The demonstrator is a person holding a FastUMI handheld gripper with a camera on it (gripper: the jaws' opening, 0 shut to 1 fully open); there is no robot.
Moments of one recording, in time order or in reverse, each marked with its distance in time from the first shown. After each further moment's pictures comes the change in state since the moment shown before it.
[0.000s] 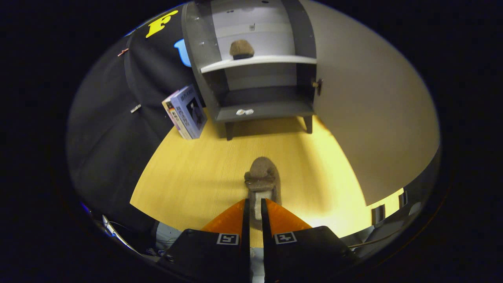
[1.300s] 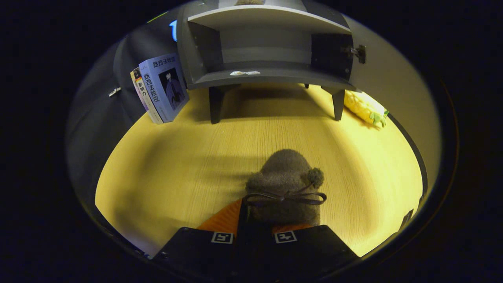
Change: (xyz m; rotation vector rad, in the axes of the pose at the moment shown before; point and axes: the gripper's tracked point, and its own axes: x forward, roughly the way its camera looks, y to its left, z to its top) arm 0.182 0.001 -0.015 -0.074 -0.077 -0.094
